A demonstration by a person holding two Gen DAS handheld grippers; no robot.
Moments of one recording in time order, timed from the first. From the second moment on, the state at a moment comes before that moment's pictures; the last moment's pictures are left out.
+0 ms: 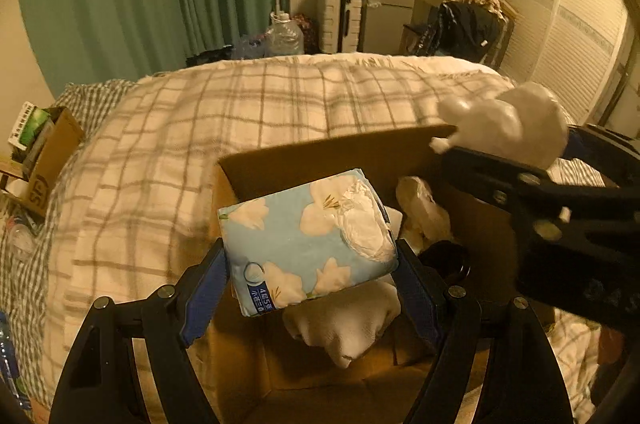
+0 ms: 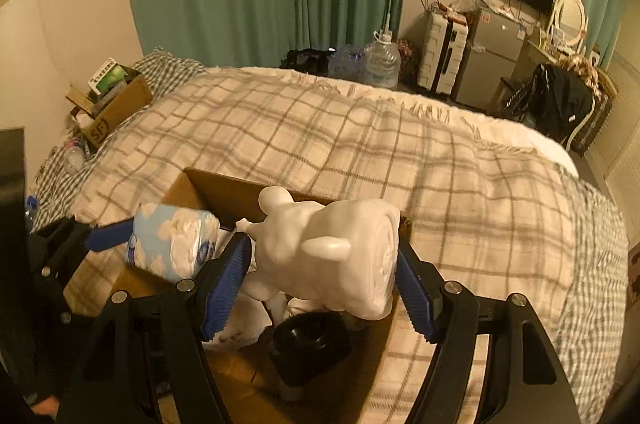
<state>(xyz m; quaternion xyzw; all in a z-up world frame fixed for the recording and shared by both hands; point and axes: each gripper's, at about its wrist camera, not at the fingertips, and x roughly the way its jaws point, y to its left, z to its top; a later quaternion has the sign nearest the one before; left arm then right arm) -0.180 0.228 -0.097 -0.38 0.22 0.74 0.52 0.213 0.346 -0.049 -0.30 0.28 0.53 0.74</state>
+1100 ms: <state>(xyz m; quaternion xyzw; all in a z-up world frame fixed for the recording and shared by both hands) -0.140 0.133 0.082 -0.25 0.14 0.80 0.52 0.179 0.212 0.108 -0.18 0.17 0.52 0.82</state>
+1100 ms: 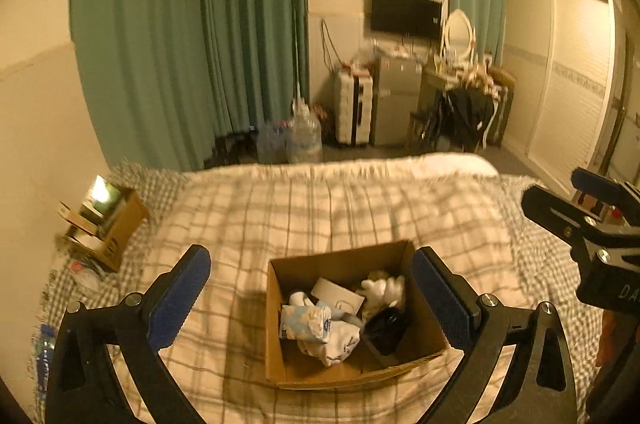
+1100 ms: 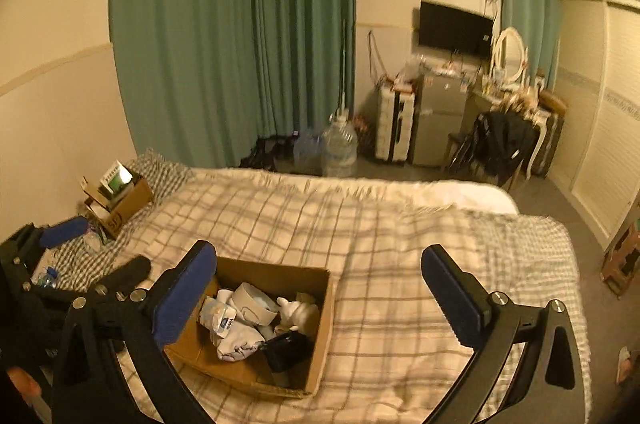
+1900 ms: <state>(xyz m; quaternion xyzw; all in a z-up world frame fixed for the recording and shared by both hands) -0.084 0.031 0.031 -0.21 0.06 0.84 0.49 0.129 0.114 0.028 -0.20 0.13 0.50 0.83</state>
